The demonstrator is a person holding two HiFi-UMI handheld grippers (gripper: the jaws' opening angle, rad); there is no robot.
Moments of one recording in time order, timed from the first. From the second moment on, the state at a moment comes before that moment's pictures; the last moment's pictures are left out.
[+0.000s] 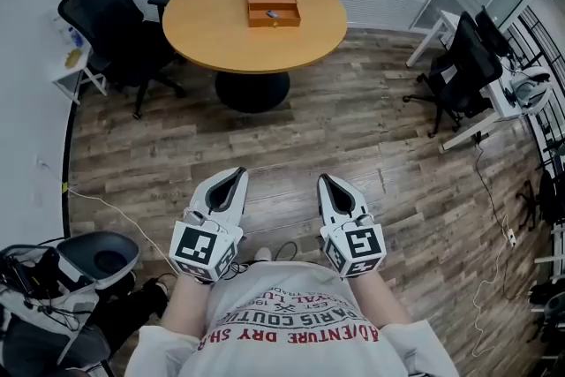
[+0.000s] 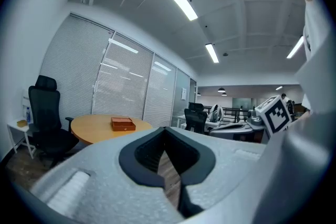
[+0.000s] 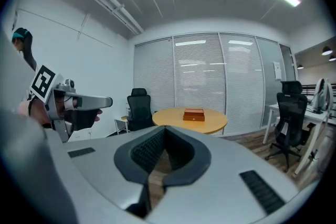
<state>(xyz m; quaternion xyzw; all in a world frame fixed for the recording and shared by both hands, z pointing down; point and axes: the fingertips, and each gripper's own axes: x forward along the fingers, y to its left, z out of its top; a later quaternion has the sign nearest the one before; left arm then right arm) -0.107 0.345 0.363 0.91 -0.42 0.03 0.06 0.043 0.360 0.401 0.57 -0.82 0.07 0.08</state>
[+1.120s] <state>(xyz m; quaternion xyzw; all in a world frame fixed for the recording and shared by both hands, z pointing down) -0.024 0.146 0.358 0.84 -0.53 0.03 0.05 0.136 0.119 0.396 0.47 -0.88 0.05 0.08</state>
